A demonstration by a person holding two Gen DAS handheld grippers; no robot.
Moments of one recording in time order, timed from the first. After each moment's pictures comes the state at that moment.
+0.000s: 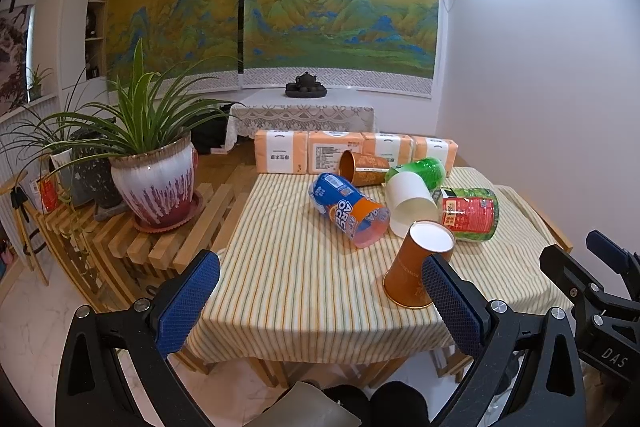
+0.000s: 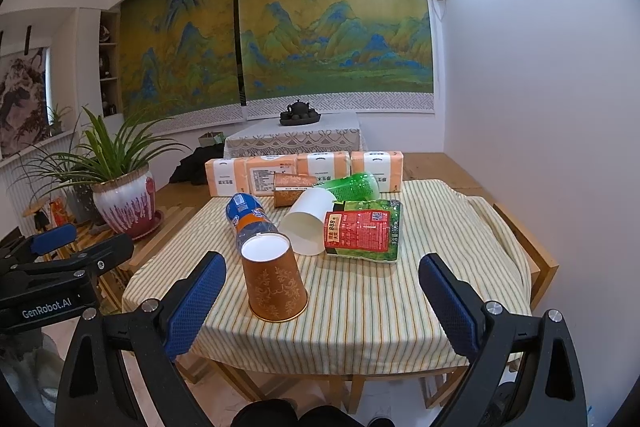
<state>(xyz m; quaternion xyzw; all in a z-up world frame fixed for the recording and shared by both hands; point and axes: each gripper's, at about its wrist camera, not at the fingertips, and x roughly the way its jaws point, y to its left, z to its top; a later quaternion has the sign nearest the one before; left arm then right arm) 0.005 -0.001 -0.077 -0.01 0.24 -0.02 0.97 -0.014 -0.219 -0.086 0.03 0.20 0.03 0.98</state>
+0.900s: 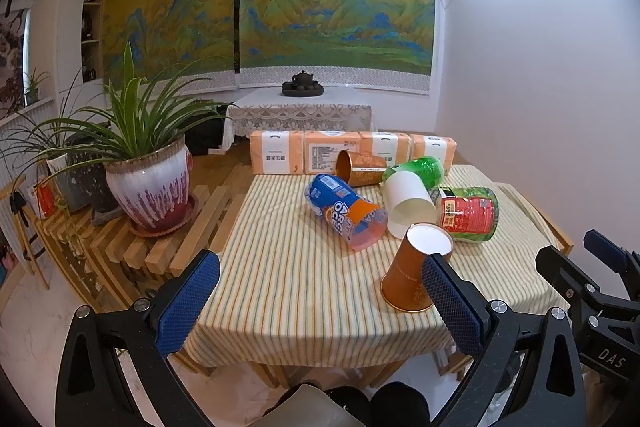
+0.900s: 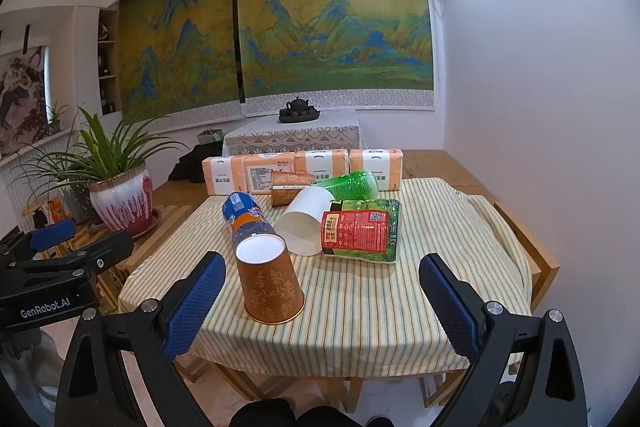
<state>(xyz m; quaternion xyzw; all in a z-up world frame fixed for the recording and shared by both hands) 0.014 -0.006 -0.078 -0.01 0.25 -0.02 0.97 -0.005 -0.224 -0.088 0.03 0.20 0.03 0.98</state>
